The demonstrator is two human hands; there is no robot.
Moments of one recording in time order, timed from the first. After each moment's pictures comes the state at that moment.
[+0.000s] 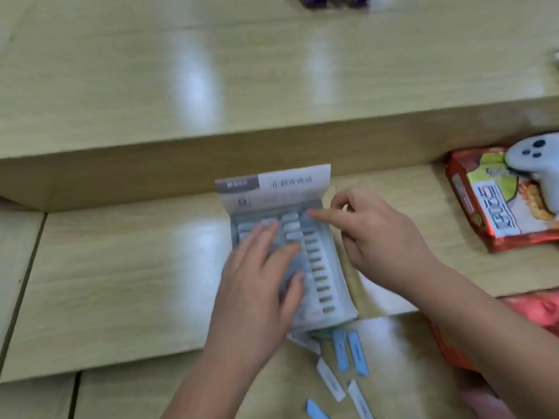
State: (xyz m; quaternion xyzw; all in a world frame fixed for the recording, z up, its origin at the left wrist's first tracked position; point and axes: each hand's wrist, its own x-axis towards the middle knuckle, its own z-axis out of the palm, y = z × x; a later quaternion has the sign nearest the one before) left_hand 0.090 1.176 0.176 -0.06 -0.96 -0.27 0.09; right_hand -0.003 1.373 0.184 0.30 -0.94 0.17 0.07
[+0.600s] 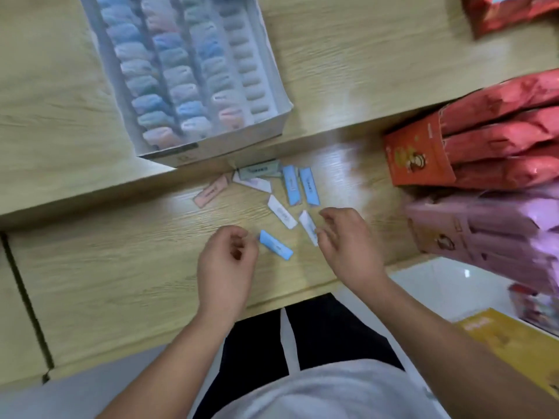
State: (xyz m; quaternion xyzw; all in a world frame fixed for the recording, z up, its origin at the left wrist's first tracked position) left_hand 0.265 1.228 0.050 0.26 -0.84 -0.46 -0.15; right_hand 0.250 1.441 0.031 -0.07 -0.94 0.27 -0.18
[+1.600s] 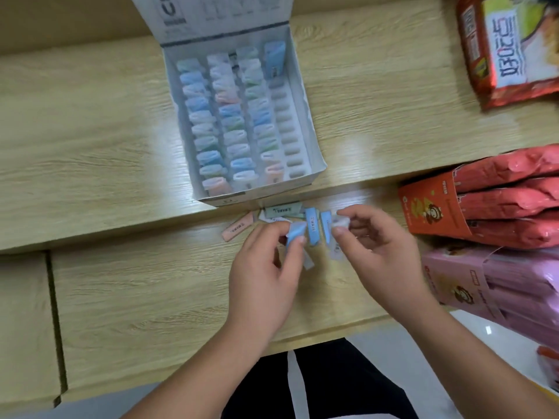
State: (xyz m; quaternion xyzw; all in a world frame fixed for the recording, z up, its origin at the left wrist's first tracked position) left_hand 0.212 1.243 0.117 0.12 -0.86 -0.50 -0.03; right_hand 0.184 1.409 0.128 -0.10 -0.83 0.55 -0.09
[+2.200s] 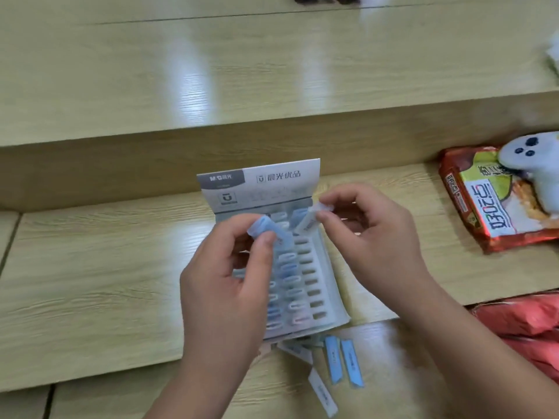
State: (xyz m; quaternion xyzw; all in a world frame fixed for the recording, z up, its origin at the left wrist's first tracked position) left_hand 0.086 1.190 0.208 0.10 -0.80 -0.57 0.18; right_hand 0.015 1.354 0.198 0.10 -0.84 0.53 0.06
